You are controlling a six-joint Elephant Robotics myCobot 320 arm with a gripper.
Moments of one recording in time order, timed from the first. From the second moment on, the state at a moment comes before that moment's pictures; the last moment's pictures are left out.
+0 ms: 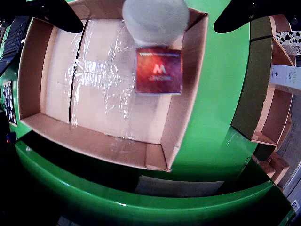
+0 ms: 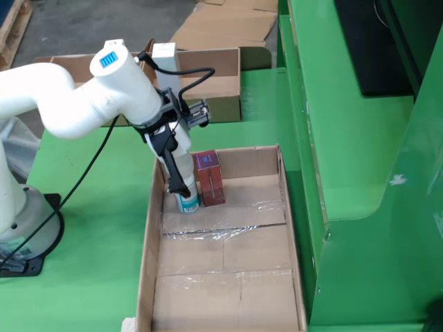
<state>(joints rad) 0.42 -0.31 -1.27 0.33 1.51 0.19</state>
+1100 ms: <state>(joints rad) 0.41 -0.37 -1.22 0.32 1.52 0.19</state>
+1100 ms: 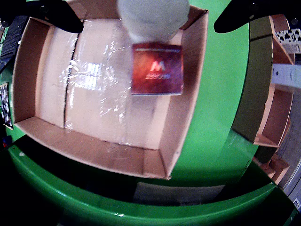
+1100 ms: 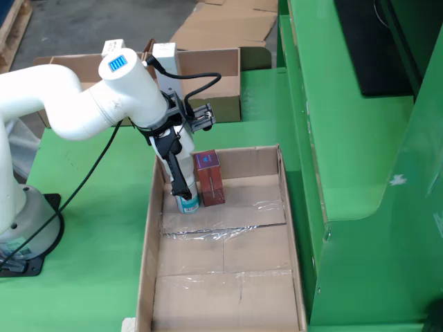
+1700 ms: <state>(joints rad) 0.39 -0.38 -1.22 0.32 1.54 0.18</state>
